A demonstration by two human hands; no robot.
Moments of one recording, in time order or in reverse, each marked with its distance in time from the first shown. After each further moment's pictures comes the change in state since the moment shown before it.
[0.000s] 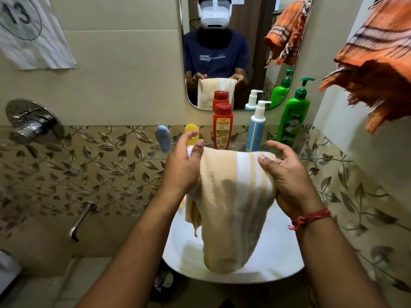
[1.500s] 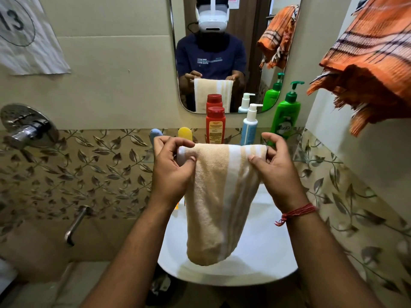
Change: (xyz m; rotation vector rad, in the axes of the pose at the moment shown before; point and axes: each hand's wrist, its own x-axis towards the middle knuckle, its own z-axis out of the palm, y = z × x) left_hand -0.010 -0.003 0.001 -0.191 0.151 0.221; right_hand 0.014 0.001 -0.007 -0.266 -0.020 -0.256
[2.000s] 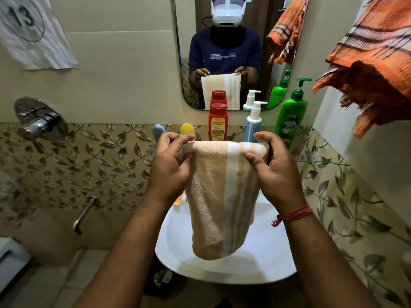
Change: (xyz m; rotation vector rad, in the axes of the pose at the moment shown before) left_hand -0.001 0.003 0.004 0.337 -0.025 0.185; right_hand 0.003 0.002 -0.007 -0.293 0.013 -0.289
